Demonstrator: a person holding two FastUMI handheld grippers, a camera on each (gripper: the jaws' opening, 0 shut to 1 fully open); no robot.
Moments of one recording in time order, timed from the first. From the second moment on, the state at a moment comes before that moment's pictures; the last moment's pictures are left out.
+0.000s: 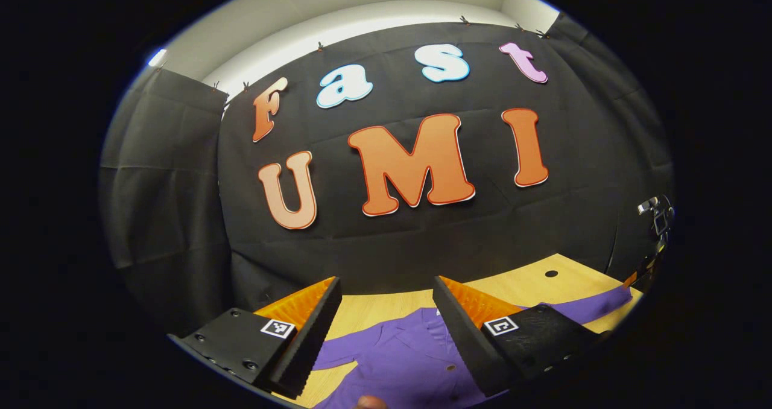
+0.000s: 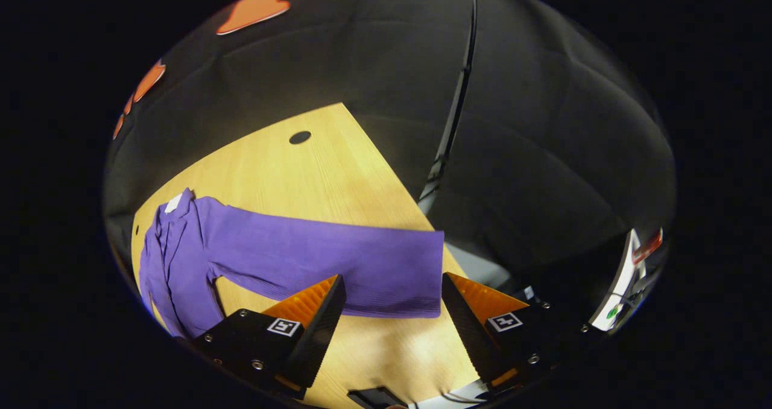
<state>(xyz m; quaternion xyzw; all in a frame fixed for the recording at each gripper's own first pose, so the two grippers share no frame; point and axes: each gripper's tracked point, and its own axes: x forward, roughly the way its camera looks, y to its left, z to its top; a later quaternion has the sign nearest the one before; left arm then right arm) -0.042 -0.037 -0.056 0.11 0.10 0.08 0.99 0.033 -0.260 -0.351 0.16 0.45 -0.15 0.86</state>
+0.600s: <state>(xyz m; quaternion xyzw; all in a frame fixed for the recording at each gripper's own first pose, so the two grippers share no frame) -0.052 -0.053 -0.072 0.13 0.13 0.10 0.98 0.045 -0.276 -0.406 0.19 0.57 -0.11 0.79</state>
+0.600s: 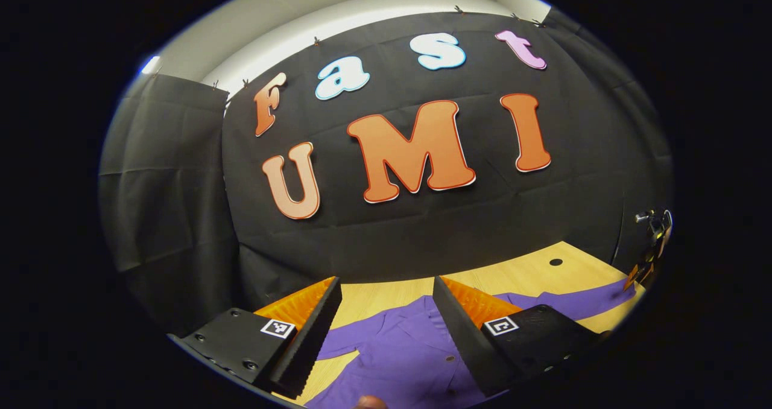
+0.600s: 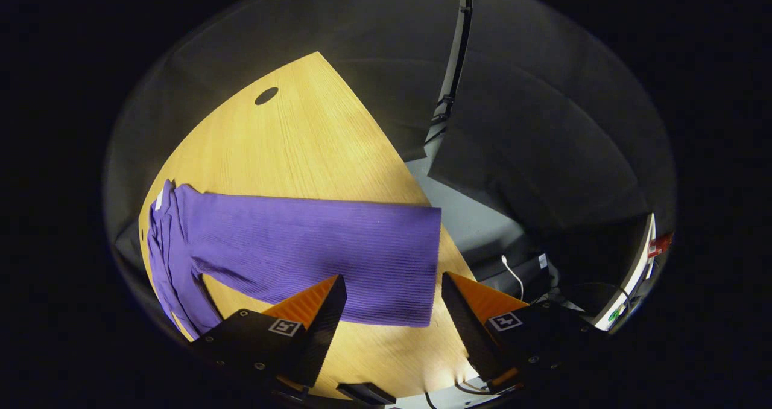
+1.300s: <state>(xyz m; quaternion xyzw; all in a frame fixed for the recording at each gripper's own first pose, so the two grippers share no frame) -0.058 -0.062 -0.079 0.14 0.15 0.10 0.97 0.056 -0.263 -0.422 0.19 0.59 -0.13 0.77</state>
